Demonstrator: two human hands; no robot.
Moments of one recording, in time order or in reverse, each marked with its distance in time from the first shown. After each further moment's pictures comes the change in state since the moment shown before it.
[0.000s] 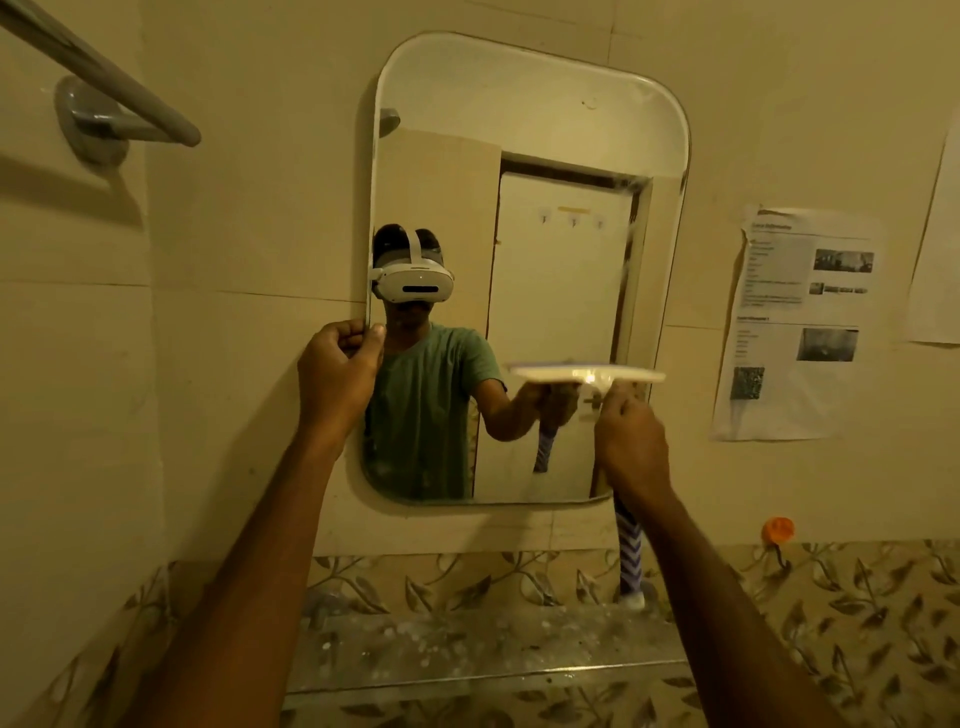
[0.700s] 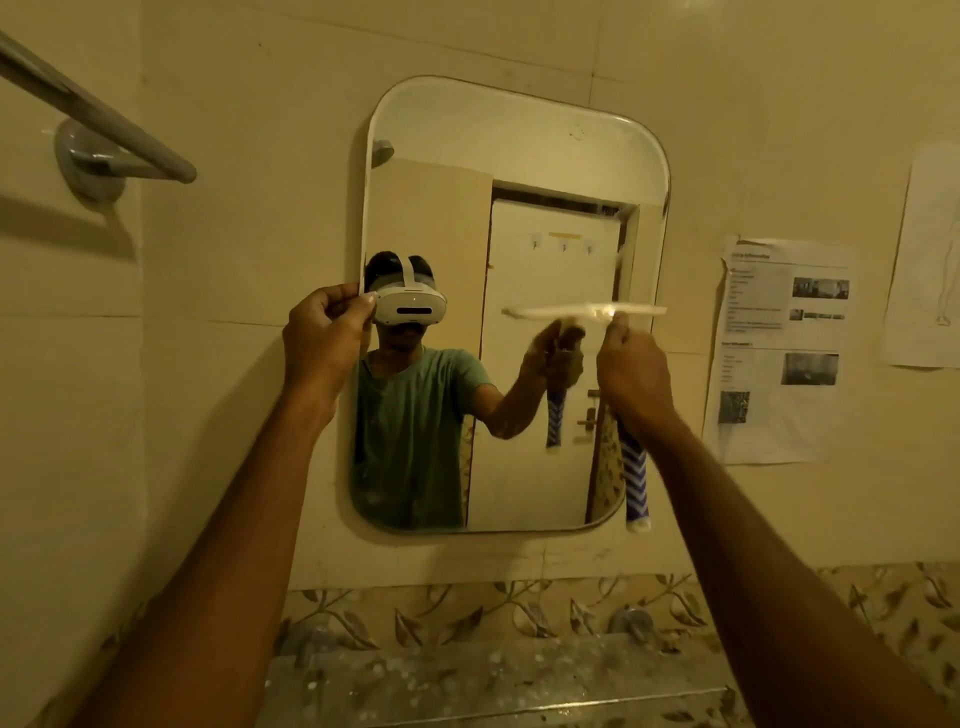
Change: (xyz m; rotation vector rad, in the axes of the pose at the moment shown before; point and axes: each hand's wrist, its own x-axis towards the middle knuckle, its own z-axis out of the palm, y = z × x) left_hand 0.038 0.044 0.004 -0.177 0.007 0.044; right_hand 0.062 -0.058 -0.021 0.017 0.021 -0.138
